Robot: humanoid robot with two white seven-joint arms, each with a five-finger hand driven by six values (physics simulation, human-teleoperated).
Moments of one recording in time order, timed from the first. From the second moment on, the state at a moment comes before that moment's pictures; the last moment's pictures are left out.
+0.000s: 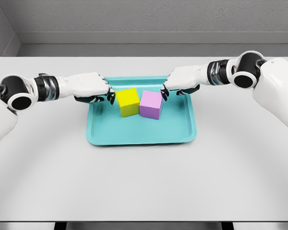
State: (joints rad) left arm -0.73 0.54 -0.60 -1.29 -0.61 -0.61 -0.61; right arm -1.03 -0.47 0.98 -1.10 0.56 -0.61 0.61
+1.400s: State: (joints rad) left arm -0.74 0.54 -0.58 -1.23 -0.61 -0.61 -0.61; right arm -1.00 -0.50 0.98 -1.18 0.57 -0.61 0.61
